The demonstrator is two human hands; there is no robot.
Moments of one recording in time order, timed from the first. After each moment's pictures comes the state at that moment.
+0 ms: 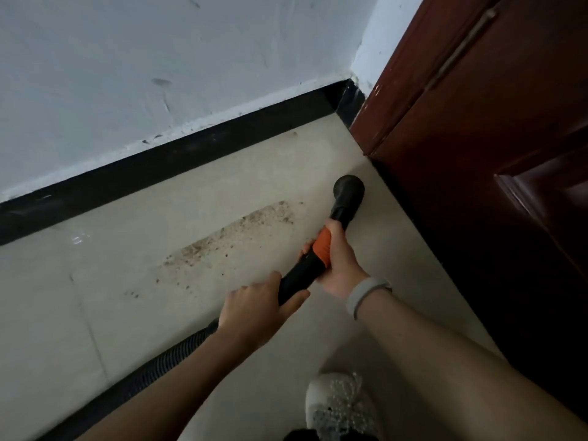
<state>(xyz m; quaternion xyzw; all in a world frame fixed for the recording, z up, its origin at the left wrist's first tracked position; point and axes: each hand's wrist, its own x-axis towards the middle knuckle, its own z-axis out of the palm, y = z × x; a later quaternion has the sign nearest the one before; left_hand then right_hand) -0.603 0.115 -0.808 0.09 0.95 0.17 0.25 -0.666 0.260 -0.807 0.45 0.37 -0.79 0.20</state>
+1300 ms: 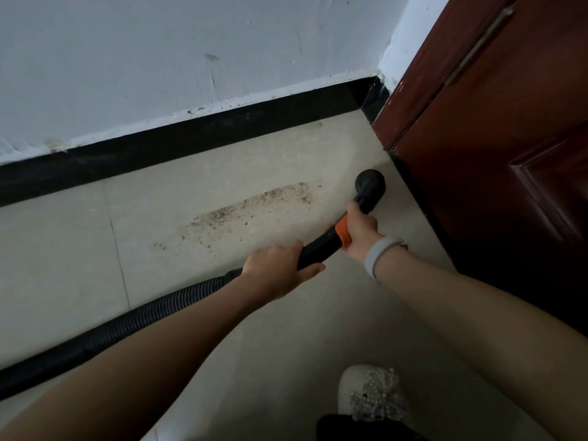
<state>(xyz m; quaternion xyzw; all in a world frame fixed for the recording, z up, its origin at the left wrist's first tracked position) -0.600 0.126 -0.800 0.11 0.95 0.13 0.26 -0.668 0.272 -0.798 0.45 0.56 -0.68 0.16</state>
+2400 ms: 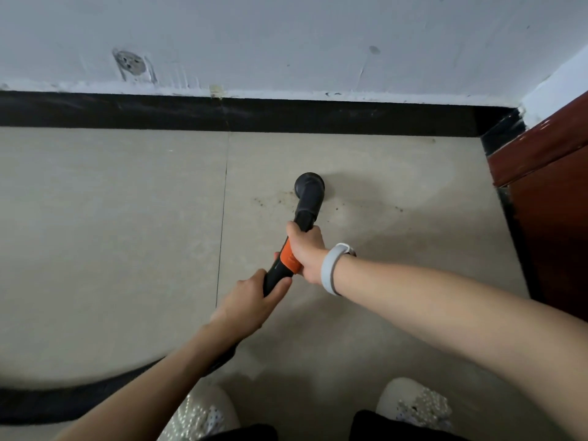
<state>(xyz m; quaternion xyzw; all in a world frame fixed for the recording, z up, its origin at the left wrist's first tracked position) -0.451 0.018 -0.810 -0.27 0.85 0.39 0.22 -0.573 0.081 -0.820 0.21 0.73 -0.50 0.42</state>
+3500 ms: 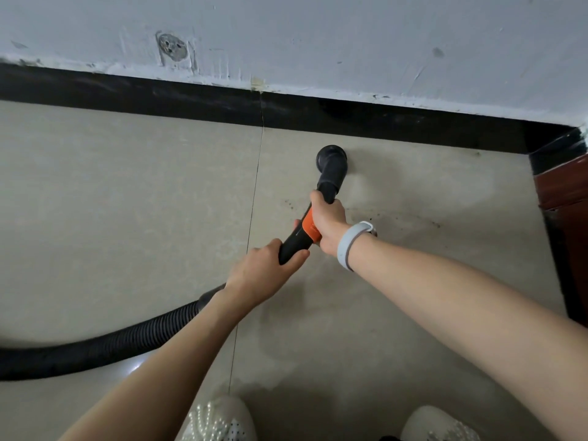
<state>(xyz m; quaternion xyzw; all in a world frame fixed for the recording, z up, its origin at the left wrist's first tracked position) -0.488 -0.033 -0.815 -0.28 0.87 0.35 0.19 -0.614 0.029 -0.810 0.23 0.72 -0.54 0.38</state>
